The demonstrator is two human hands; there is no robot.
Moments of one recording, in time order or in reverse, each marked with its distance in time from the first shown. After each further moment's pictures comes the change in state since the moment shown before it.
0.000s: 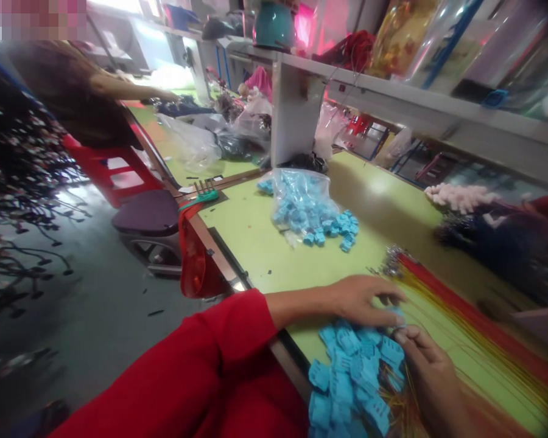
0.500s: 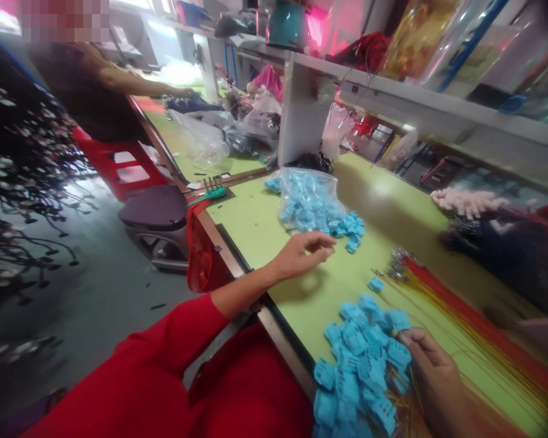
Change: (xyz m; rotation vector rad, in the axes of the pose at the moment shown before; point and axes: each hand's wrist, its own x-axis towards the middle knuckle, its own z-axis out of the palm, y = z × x) left_hand -0.077 0.003 -0.084 -0.018 0.592 -0.191; right_hand -0.002 -0.003 0.004 0.055 0.033 0.059
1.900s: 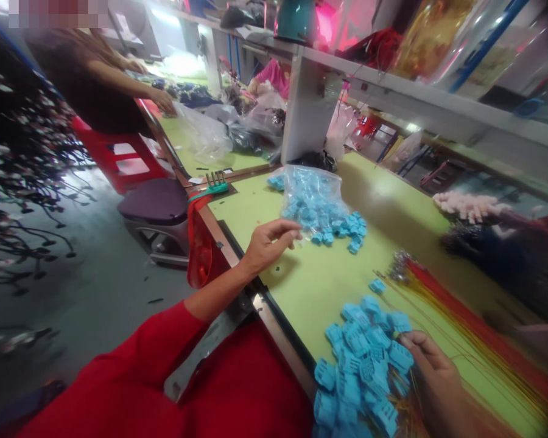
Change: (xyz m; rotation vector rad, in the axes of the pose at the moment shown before) left_hand -0.022 -0.021 -0.047 -0.092 0.358 0.129; right_hand 0.005 0.007 -0.007 -0.050 -0.007 -0.012
